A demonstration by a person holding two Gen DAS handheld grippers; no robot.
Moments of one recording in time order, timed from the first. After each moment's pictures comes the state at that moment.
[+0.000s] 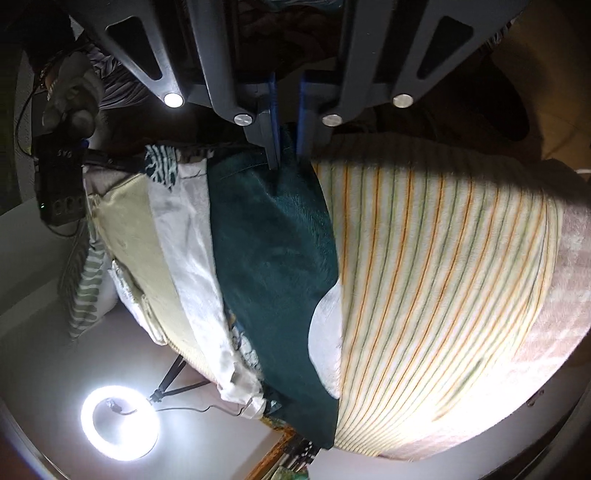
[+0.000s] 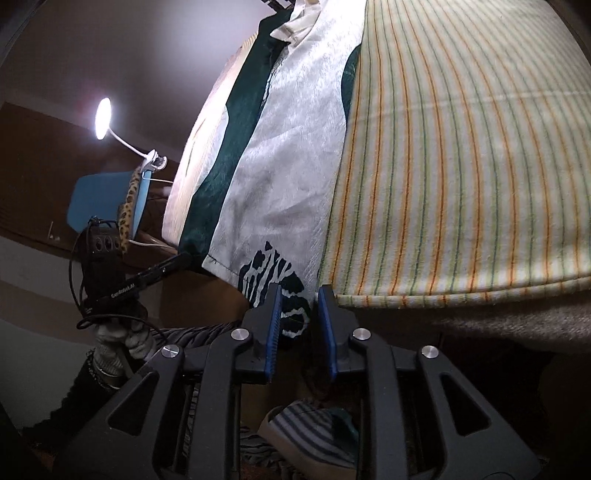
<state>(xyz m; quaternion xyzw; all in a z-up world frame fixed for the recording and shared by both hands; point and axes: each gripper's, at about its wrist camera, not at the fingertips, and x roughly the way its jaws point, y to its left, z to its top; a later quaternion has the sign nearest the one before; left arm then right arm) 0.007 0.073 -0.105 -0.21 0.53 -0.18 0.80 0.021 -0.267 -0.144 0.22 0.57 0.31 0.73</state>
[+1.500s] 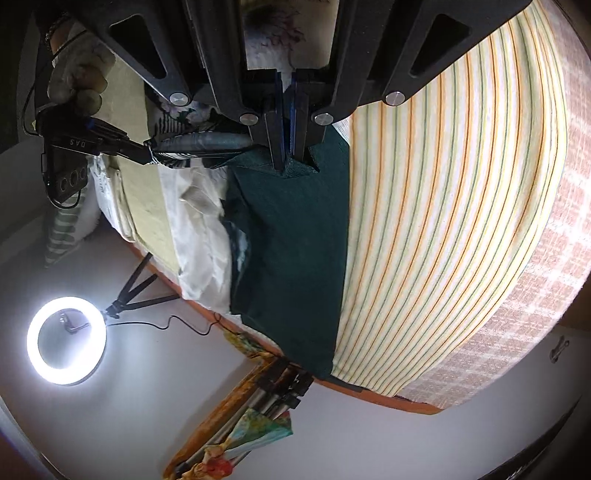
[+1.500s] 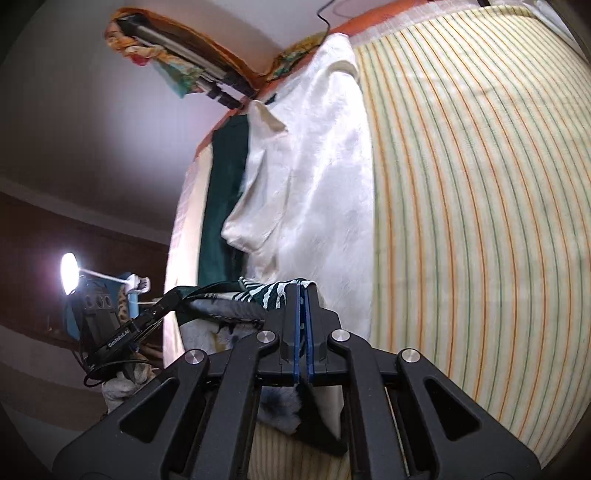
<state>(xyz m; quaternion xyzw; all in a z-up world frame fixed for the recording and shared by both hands) 0.255 0.098 -0.091 -0.24 0.49 -0.15 0.83 0.273 -0.261 -0.111 0.28 0.54 0.24 0.76</state>
